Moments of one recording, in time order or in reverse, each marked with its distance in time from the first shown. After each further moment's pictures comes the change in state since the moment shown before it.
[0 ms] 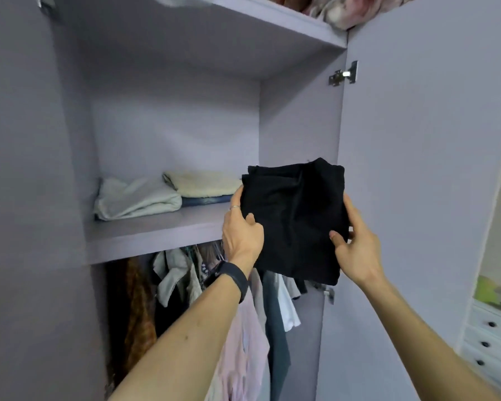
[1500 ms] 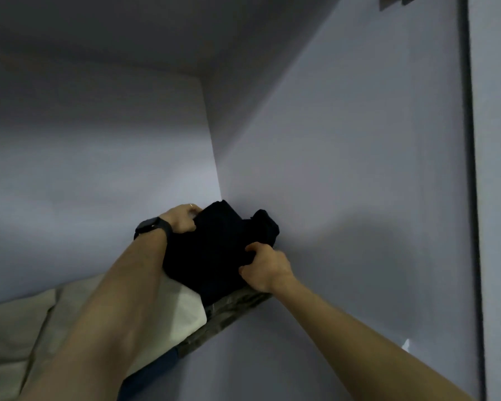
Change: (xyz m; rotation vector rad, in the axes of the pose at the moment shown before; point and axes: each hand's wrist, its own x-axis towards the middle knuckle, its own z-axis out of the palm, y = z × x) left_hand 0.643 -0.161 0.259 0.816 -0.682 0.178; right_hand 0.435 0.169 0.361 -0.167 -0.471 0.331
